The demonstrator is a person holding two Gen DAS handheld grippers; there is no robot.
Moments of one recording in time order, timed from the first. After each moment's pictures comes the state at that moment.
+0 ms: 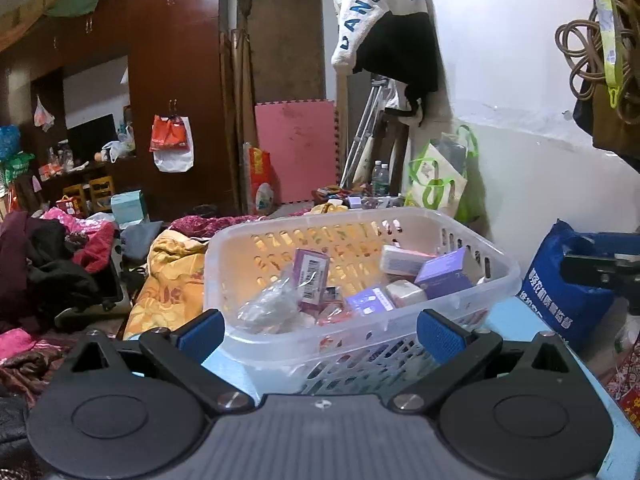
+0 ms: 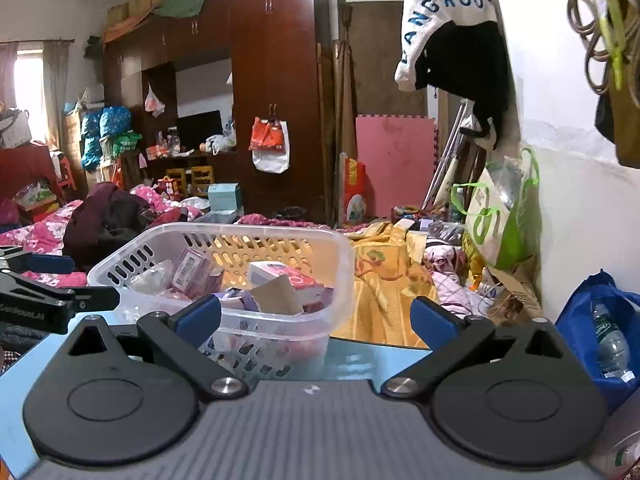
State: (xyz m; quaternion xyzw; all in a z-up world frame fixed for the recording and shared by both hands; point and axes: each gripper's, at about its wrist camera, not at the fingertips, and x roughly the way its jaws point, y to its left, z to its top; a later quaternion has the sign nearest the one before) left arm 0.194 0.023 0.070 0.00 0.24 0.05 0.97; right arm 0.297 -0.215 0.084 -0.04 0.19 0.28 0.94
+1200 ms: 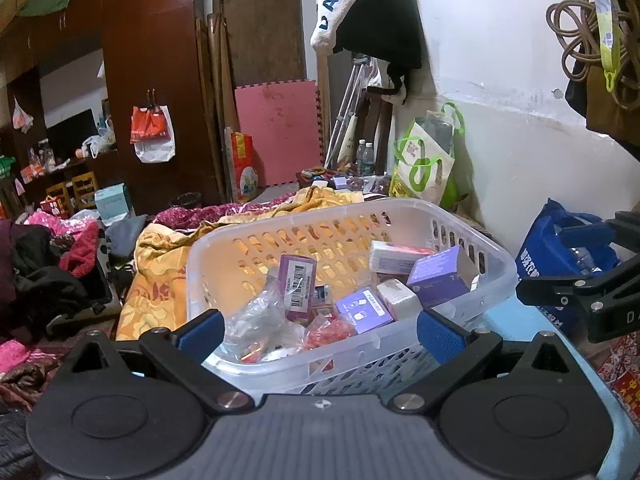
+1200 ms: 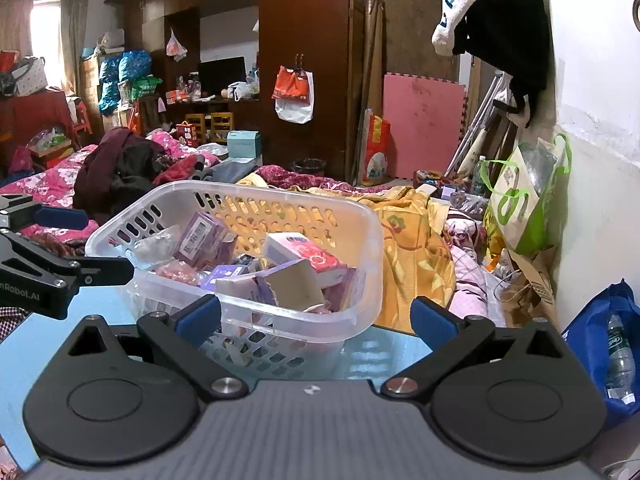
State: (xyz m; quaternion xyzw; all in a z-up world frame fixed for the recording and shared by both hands) left arm 0.221 0.021 0.081 0.02 0.28 0.03 0.96; right arm 0.323 -0.188 0.086 -0.10 0.25 0.31 0.91
